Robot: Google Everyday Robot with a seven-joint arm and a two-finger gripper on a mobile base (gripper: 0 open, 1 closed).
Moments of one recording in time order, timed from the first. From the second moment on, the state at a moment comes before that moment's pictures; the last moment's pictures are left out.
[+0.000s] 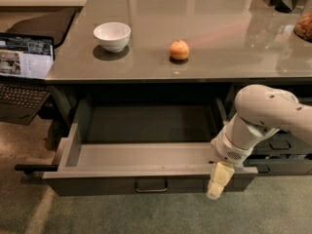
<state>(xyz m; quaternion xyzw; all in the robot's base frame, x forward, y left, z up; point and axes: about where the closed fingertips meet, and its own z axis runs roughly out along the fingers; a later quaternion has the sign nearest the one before) 0.438 -0.176 0.653 -0.58 0.80 0.14 0.06</state>
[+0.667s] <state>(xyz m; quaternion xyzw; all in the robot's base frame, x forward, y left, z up) 0.428 -0.175 0.654 -0.58 0.80 0.15 0.04</state>
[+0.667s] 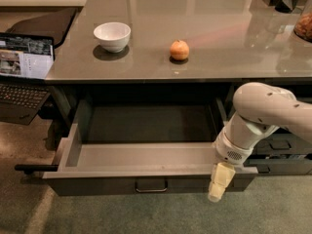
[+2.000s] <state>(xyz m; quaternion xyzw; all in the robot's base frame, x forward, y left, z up) 0.388 -0.180 0.657 -0.54 0.82 0.21 -0.02</state>
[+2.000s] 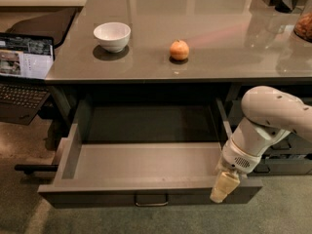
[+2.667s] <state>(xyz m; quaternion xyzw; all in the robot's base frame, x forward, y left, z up) 0.388 -0.180 0.657 -0.54 0.82 0.21 -0.02</state>
